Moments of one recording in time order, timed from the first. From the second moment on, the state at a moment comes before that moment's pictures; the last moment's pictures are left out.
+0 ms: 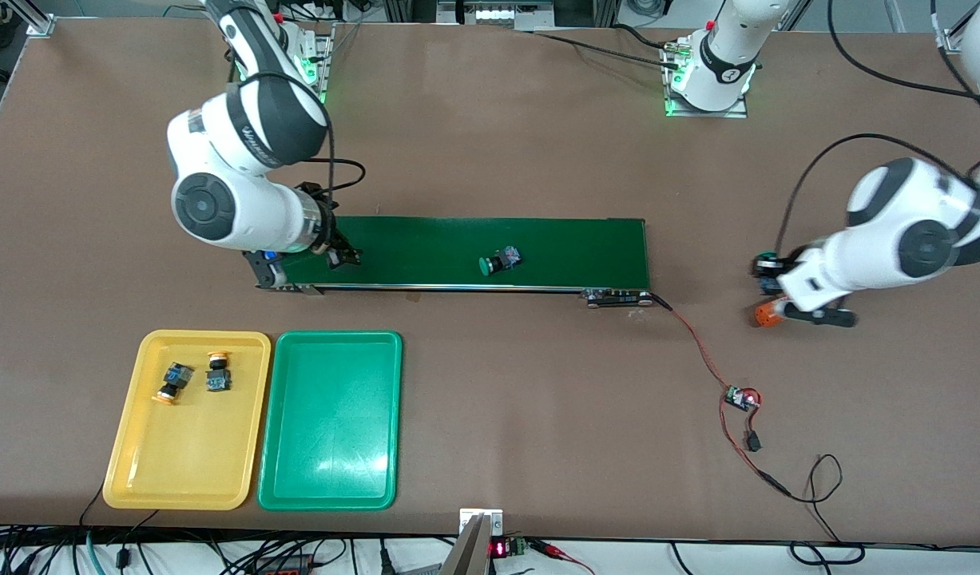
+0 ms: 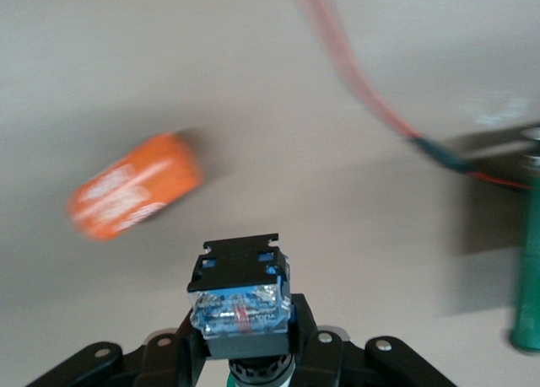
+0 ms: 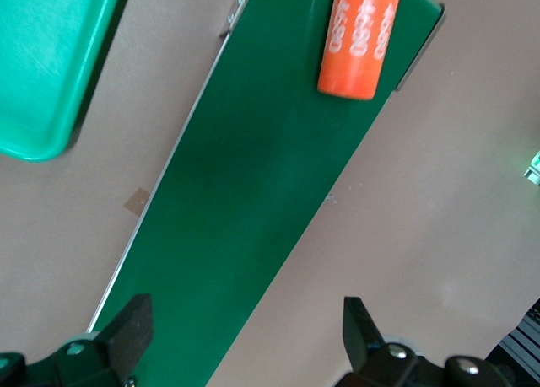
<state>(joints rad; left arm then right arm) 1.04 0.78 -1.26 -1.93 0.69 1.83 -0.33 0.29 0.35 0.14 -1.69 0.20 1.76 1.45</state>
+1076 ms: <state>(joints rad) 0.48 0.83 -1.12 -1.81 0.69 1.89 -0.57 0.38 0.44 0.14 -1.69 0.26 1.88 1.50</state>
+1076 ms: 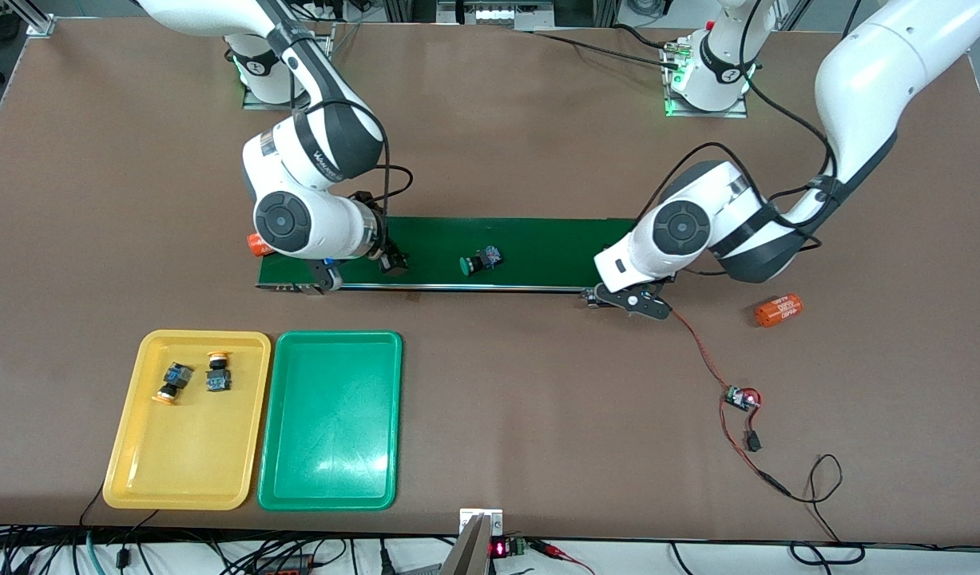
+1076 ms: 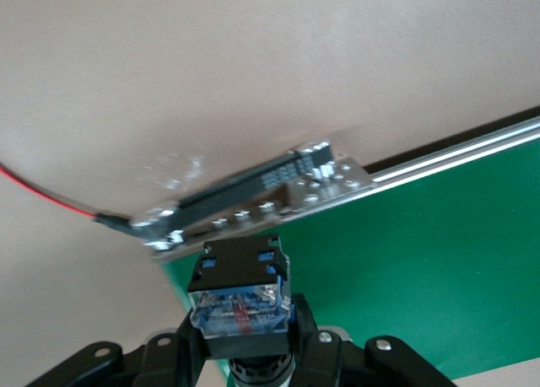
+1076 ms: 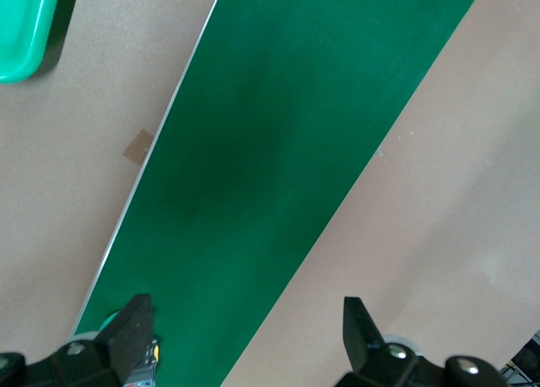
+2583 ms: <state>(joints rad) 0.48 0.82 -1.11 -1.77 0.69 1.91 -0.77 0.41 0.47 0.14 -1.69 0.26 1.96 1.54</state>
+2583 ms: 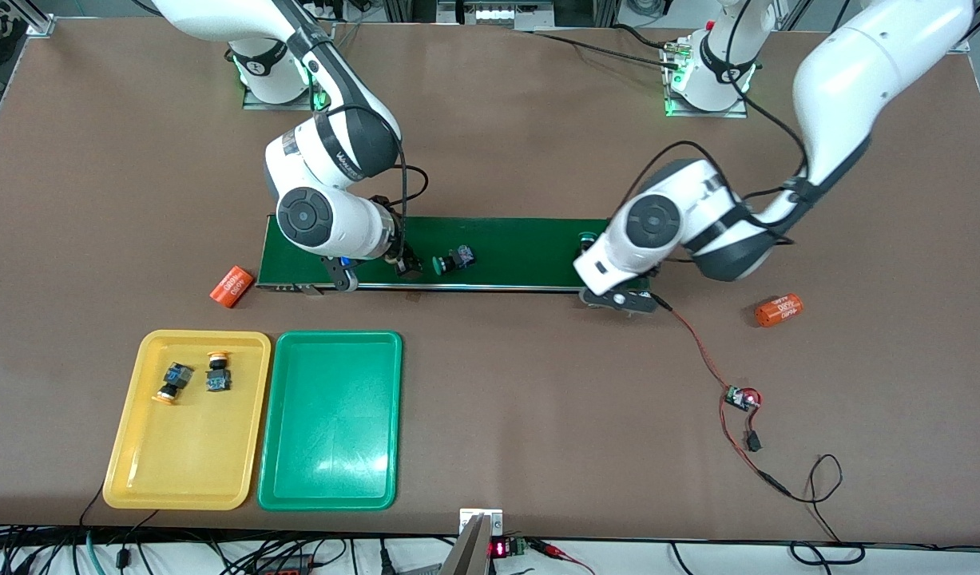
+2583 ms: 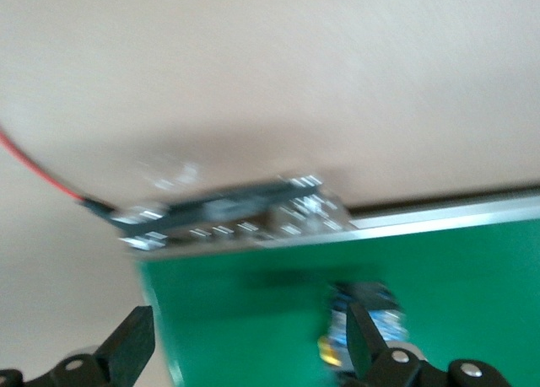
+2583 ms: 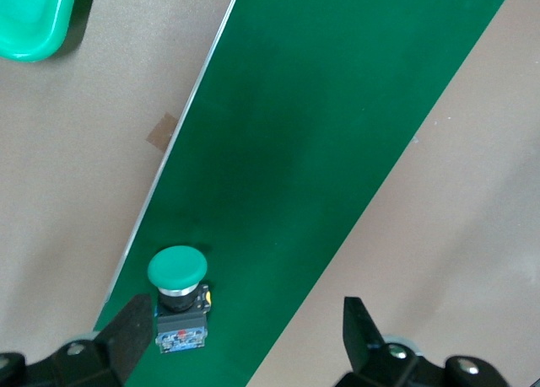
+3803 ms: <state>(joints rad) 0.77 0.81 -0.95 -1.63 0.69 1.74 0.27 0.45 0.54 0.14 -1.69 0.26 2.03 1.54</state>
